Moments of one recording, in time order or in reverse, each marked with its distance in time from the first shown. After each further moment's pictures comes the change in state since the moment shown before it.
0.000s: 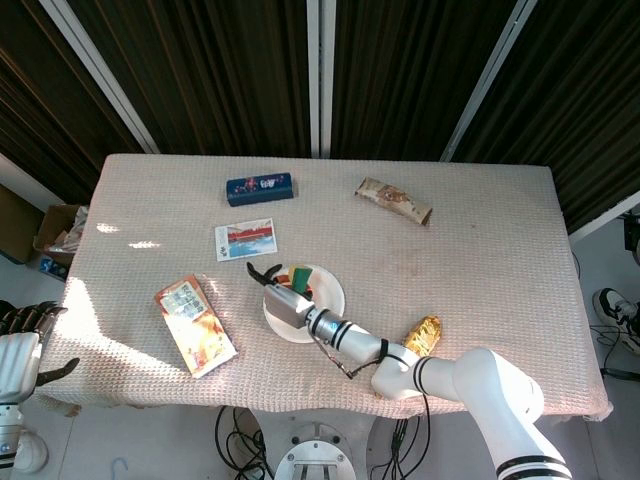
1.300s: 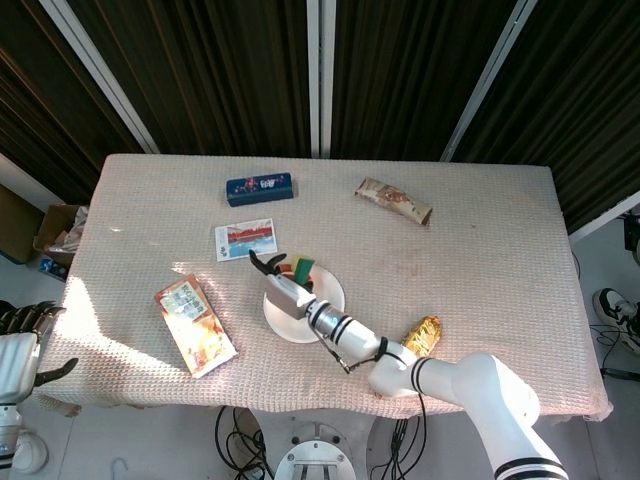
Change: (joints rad) left arm 0.005 0.004 -0.001 0.003 0.006 0.005 -0.006; right arm -0.021 -0.044 0.059 0.066 -0.029 0.025 -0.023
